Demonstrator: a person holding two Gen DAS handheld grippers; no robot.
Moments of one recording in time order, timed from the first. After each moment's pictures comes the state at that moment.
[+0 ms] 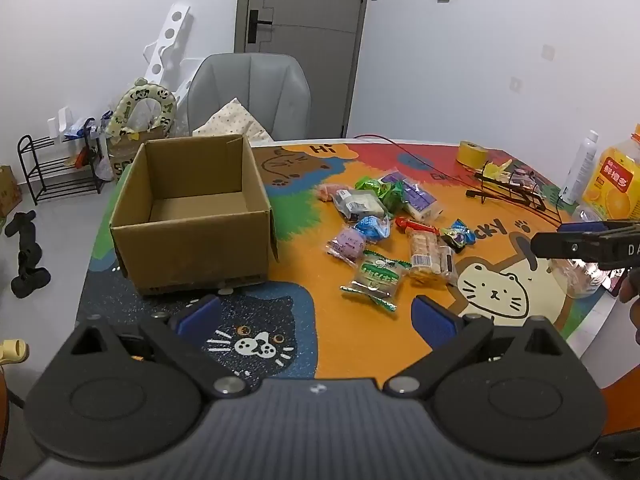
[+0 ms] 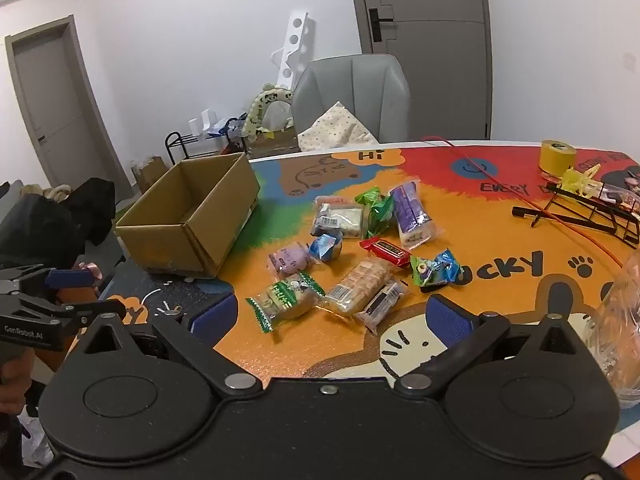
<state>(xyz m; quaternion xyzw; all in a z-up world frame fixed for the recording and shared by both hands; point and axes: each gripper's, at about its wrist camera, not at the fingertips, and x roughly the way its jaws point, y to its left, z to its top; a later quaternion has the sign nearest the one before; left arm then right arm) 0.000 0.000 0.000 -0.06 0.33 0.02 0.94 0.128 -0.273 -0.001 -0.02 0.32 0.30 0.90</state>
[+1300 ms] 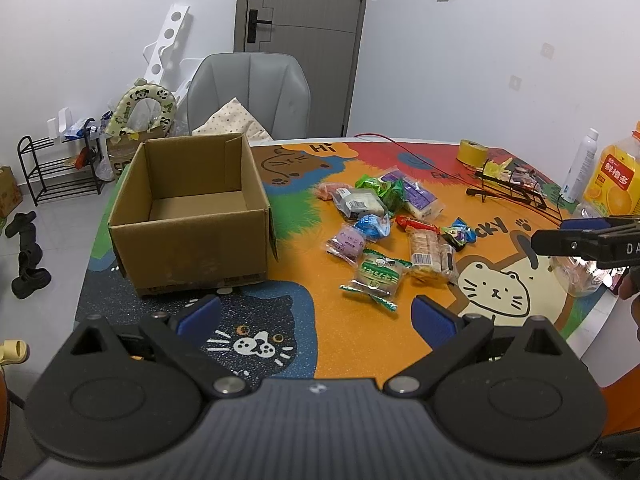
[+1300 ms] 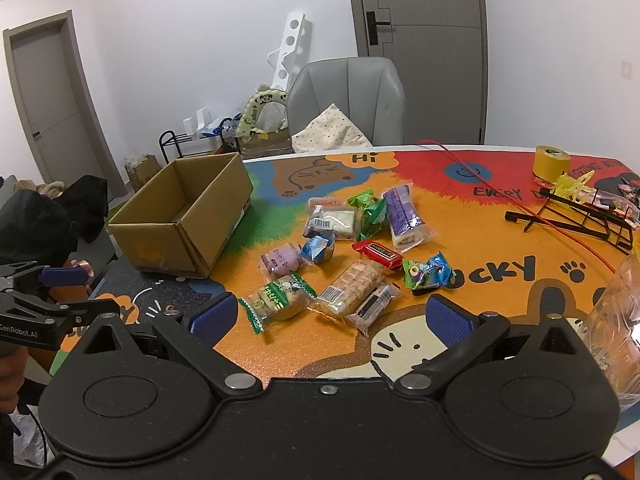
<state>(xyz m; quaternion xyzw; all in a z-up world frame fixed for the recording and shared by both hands) 0.000 -0.004 -0.001 -0.05 0.32 0.02 0.94 0.131 -0.273 -0.002 -0.02 0.32 0.29 0.90</state>
